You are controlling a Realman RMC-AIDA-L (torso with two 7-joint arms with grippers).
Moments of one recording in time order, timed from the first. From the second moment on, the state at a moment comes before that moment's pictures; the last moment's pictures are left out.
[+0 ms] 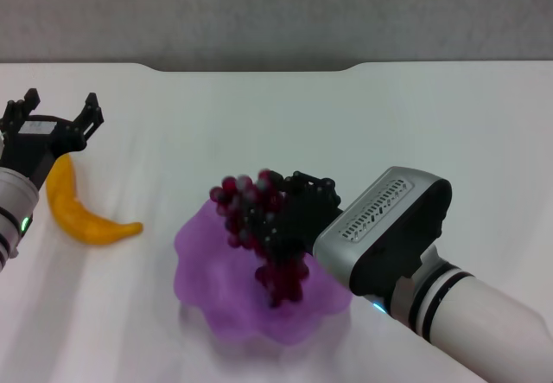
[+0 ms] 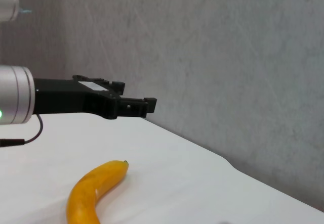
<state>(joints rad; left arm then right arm) -0.47 -2.03 1.82 0.42 -0.49 0.73 -0.06 0.36 2.01 -2.40 -1.16 1.24 -0.18 -0.91</state>
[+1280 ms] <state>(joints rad) -0.46 -2.03 1.82 0.42 -0.49 0.73 -0.06 0.31 2.01 -2.24 -1.03 1.29 -0.61 -0.83</state>
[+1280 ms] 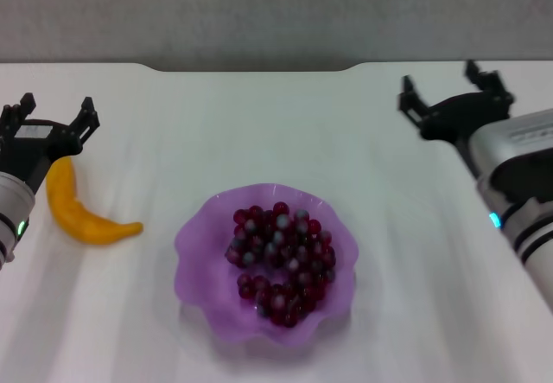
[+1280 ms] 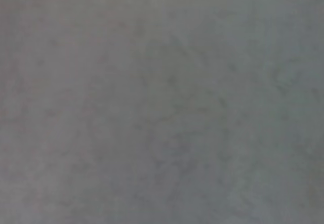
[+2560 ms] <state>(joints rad) -0.47 -2.03 1.82 0.42 -0.49 0.73 -0.06 0.45 2.01 -2.10 -0.58 1.13 -0.73 -0.37</state>
